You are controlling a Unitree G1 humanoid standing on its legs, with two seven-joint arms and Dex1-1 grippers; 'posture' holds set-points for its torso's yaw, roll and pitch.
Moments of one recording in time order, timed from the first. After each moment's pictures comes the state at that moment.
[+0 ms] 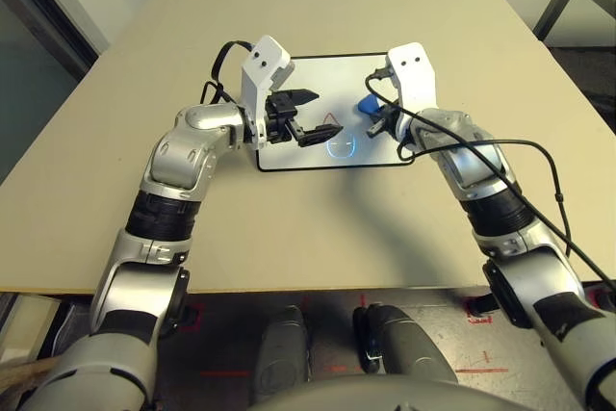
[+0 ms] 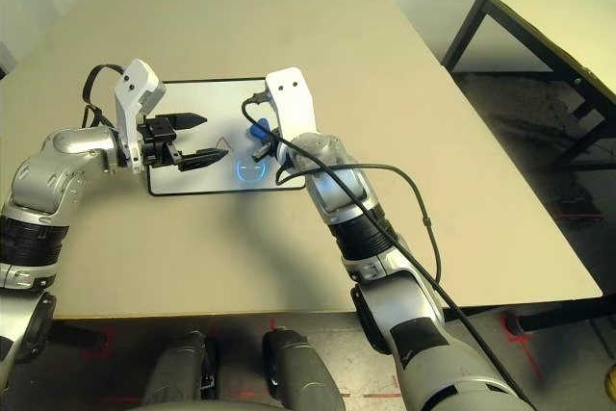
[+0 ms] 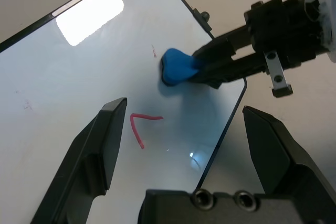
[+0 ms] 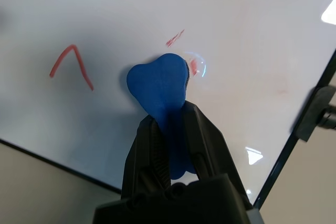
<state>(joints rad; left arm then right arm) -0.70 0.53 -0.10 0.04 -0.27 0.63 -0.89 -0.81 -0.25 0.33 0.02 -0.02 1.07 0.36</state>
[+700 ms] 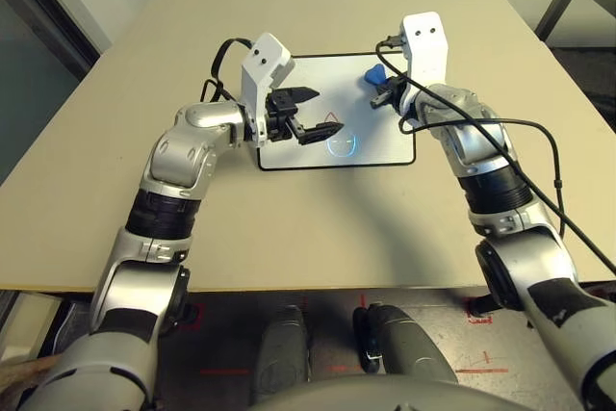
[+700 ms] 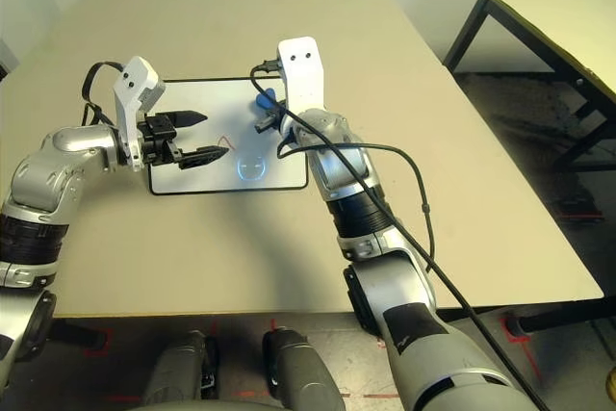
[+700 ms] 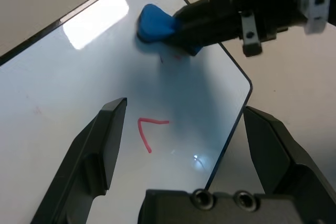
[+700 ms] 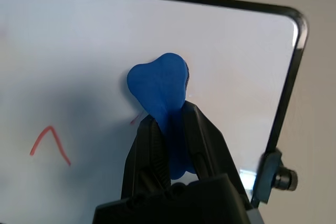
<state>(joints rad) -0.72 0.53 -0.10 0.04 -0.28 0.63 -0.89 -0.87 -0.22 0.23 0.14 -0.02 0.93 0.30</state>
